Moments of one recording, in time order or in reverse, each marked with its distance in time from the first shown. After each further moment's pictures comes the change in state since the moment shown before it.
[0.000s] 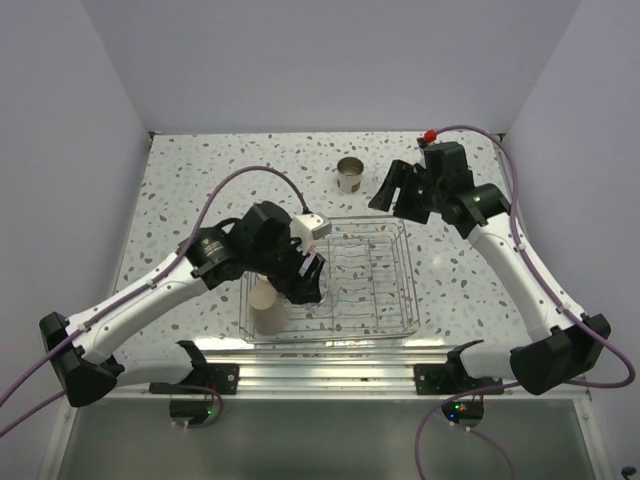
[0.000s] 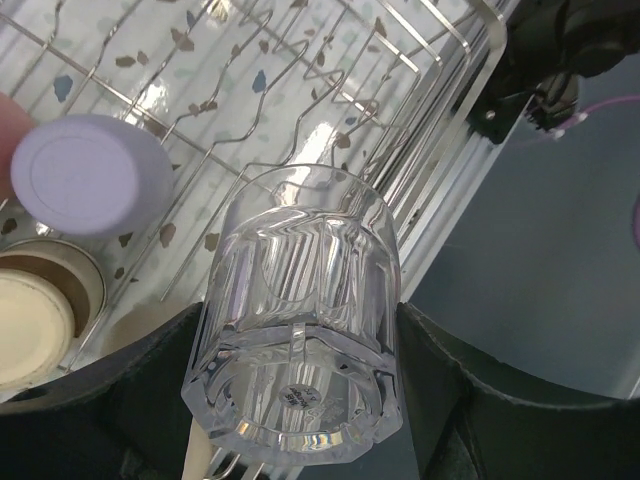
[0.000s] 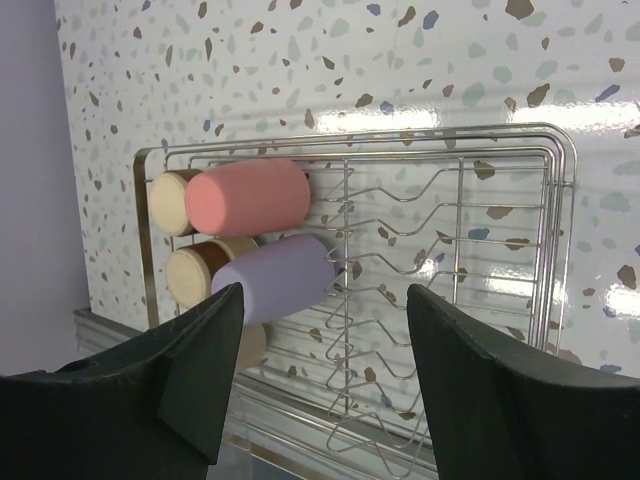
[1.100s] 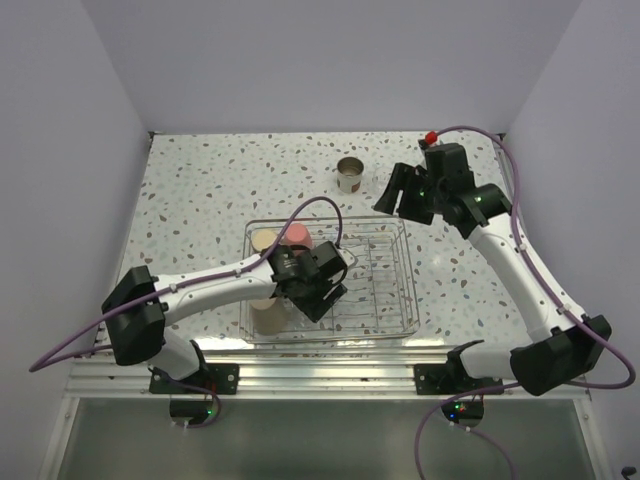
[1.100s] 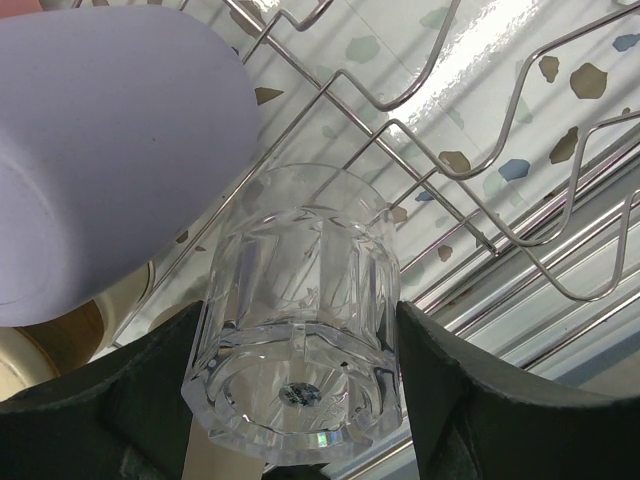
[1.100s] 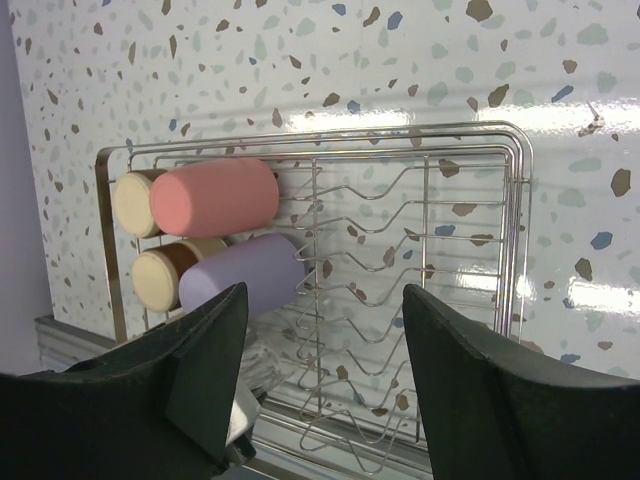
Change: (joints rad) left arm -0.222 0.344 -0.086 0.026 -0.451 -0.061; right arm -0.006 -0.006 0.000 -0.035 0.044 -0.051
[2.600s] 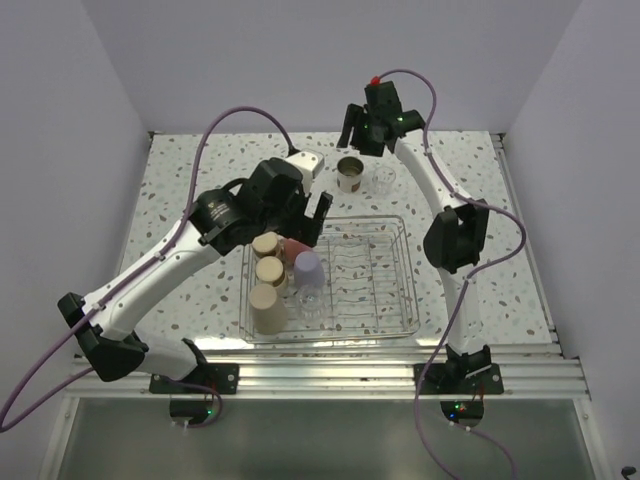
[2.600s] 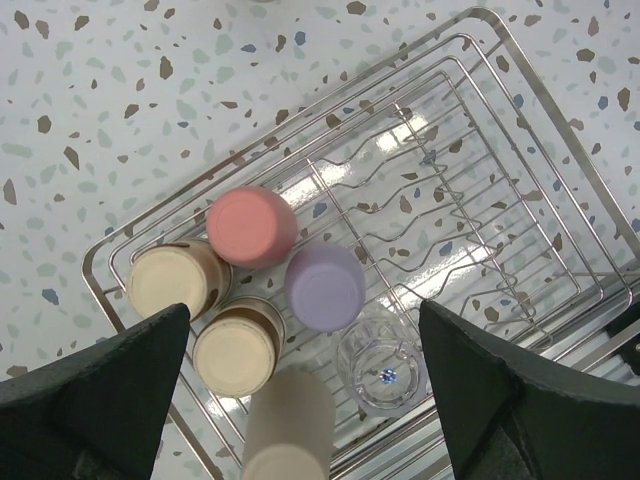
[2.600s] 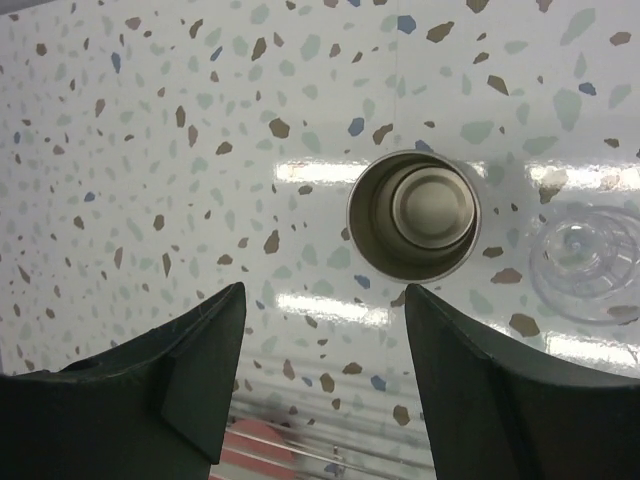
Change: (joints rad) left arm 0.227 -0.132 0.463 -0.109 -0.099 -0.001; right arm -0.013 0.945 0.952 0.005 0.054 -0.056
